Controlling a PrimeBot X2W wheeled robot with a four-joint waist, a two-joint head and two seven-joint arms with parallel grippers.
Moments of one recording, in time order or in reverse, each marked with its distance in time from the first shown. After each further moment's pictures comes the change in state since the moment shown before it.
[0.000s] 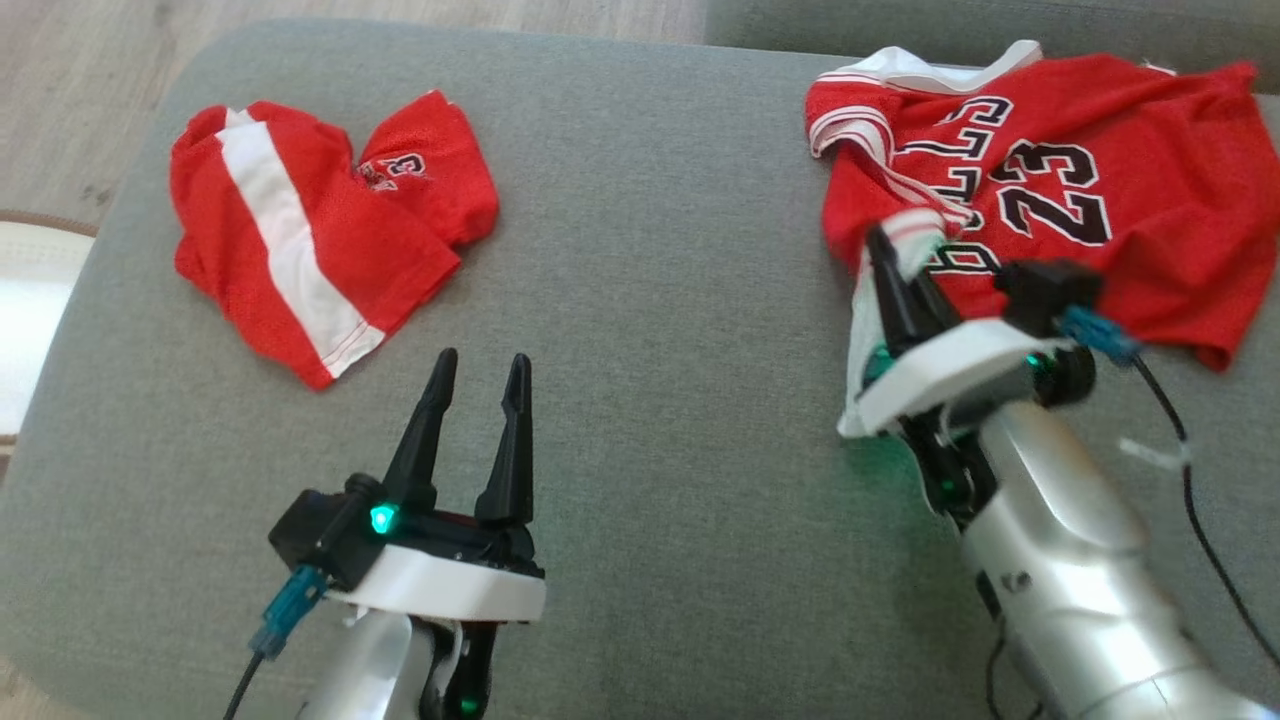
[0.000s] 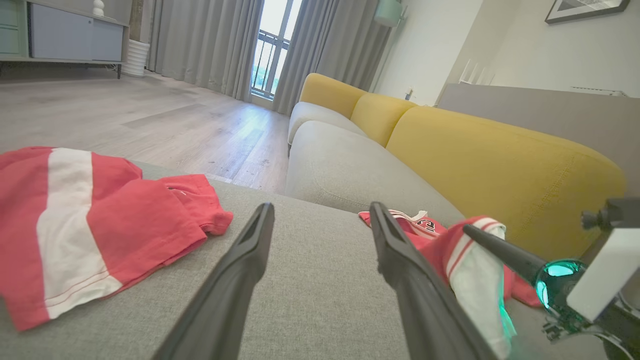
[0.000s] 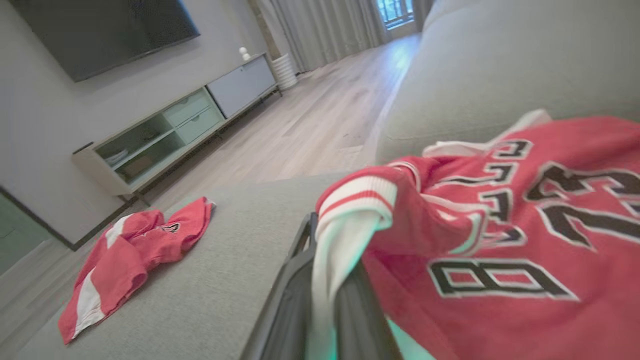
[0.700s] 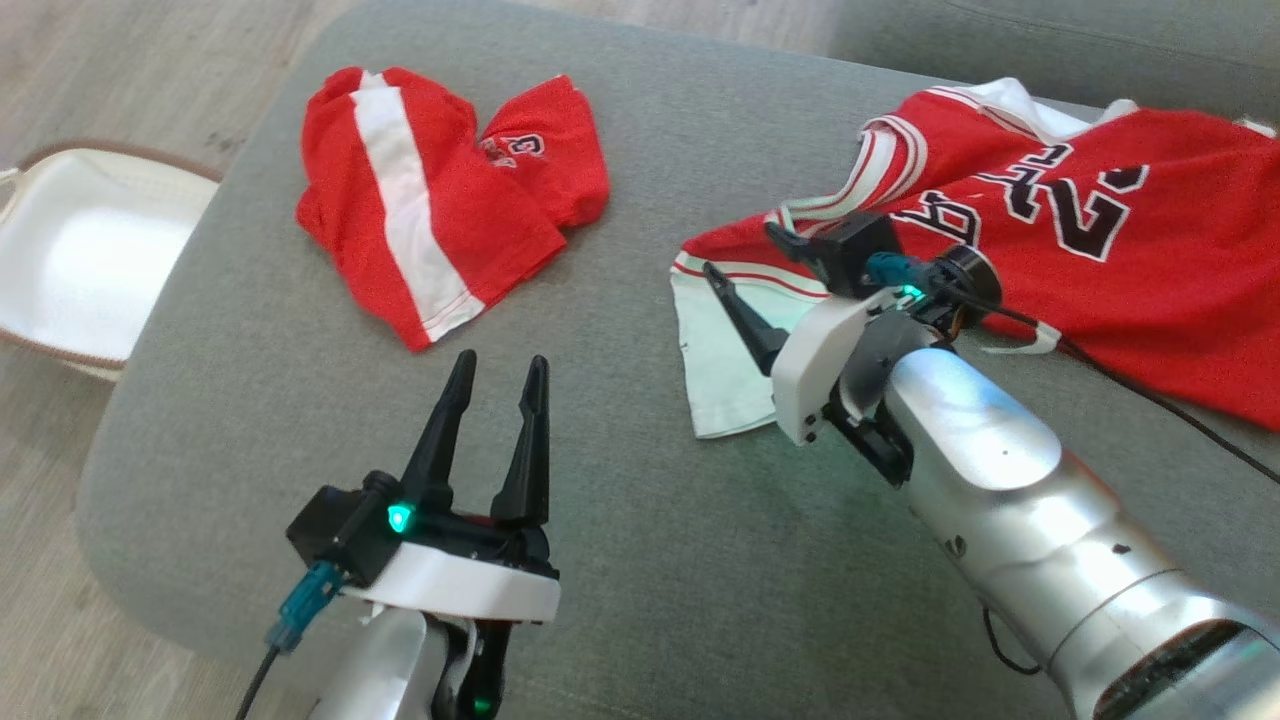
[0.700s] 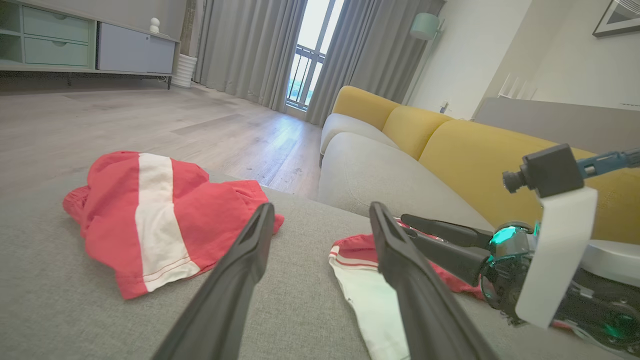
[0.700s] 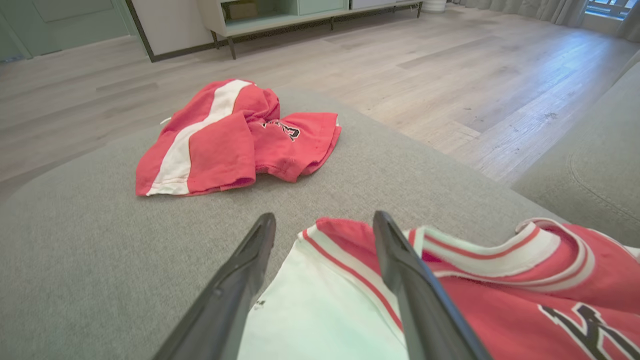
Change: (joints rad) left arm -0.014 0.000 -0.045 0.013 -0.029 0.014 0.000; right arm -0.226 -0.010 0.397 0.163 -0.133 0.000 0.141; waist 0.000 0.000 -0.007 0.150
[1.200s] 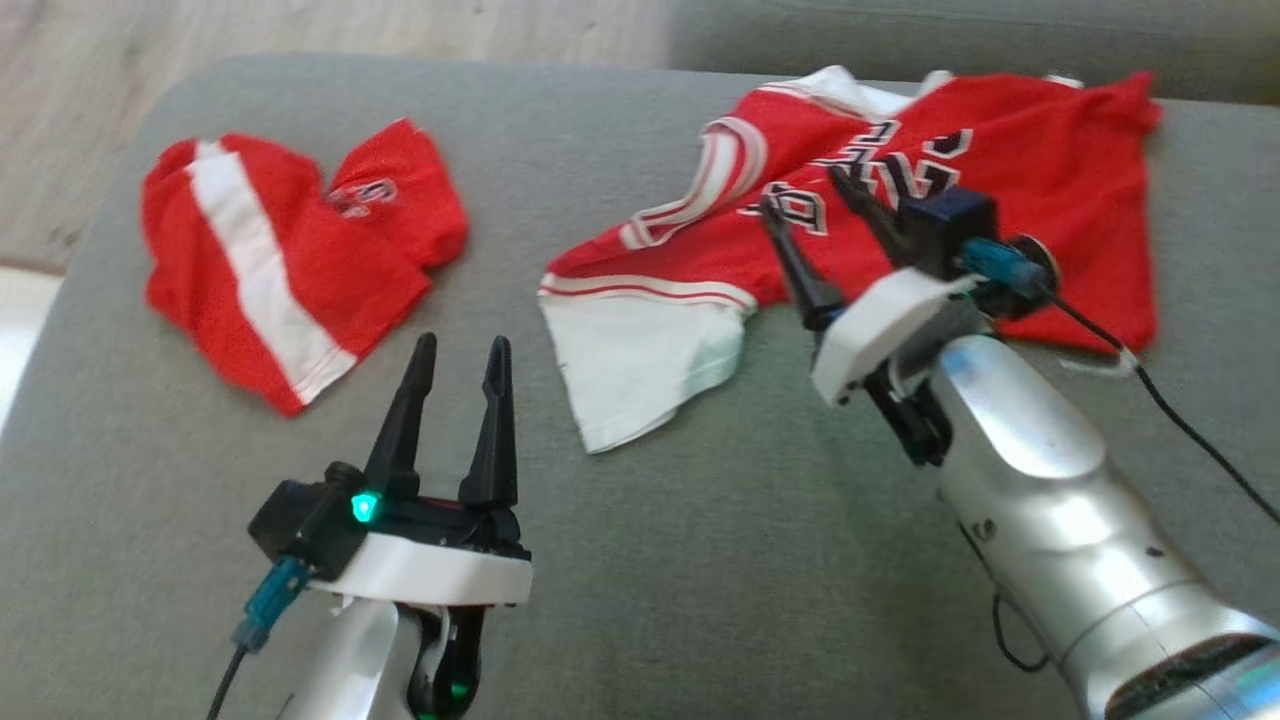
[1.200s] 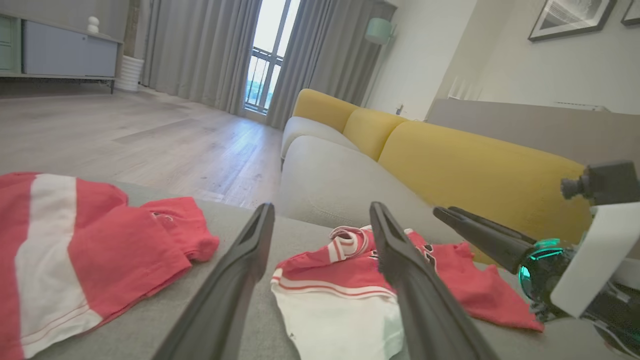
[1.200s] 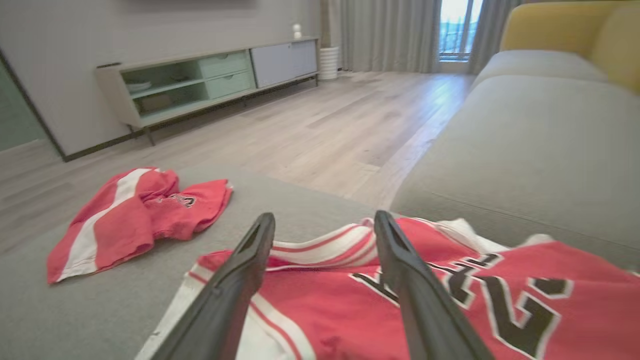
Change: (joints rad) left arm 0.000 0.000 0.057 -0.019 0.020 0.000 0.000; right arm 0.013 0.000 -0.121 -0.028 0.024 0.000 -0.136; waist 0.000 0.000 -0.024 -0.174
